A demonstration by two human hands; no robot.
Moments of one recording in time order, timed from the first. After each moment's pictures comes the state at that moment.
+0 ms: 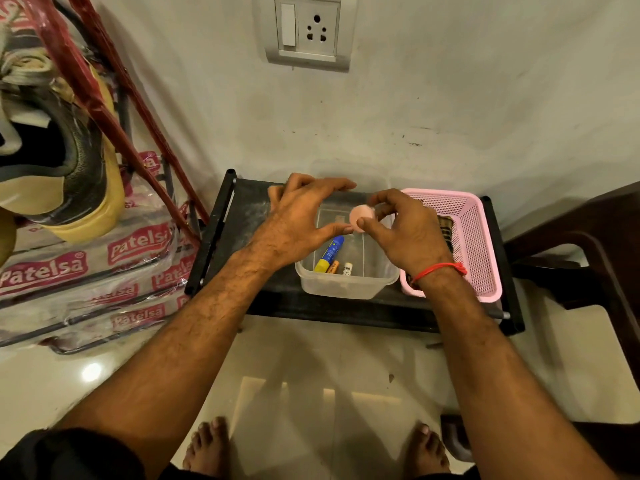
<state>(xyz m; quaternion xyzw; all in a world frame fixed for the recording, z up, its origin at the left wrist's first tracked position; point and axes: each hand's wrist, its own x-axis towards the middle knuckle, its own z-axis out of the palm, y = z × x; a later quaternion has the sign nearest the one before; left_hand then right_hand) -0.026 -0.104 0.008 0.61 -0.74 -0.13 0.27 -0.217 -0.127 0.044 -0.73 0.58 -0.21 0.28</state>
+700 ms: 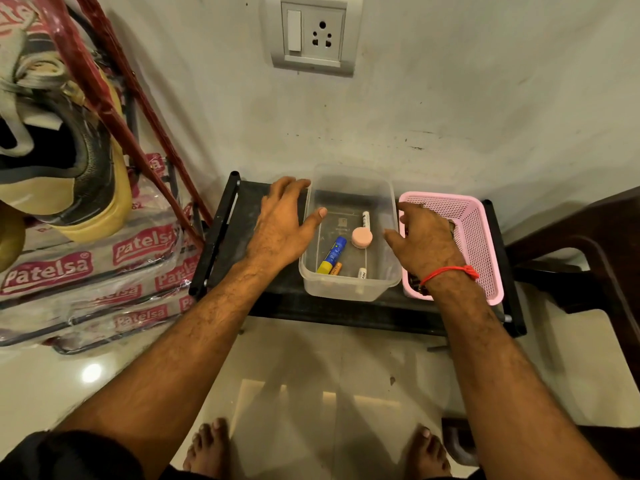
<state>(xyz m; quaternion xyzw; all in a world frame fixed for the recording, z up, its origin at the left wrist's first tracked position) -0.017 -0.099 0.002 0.73 -0.56 -0.23 0.31 -0.230 -0.134 0.034 -0.72 0.65 -0.10 0.21</state>
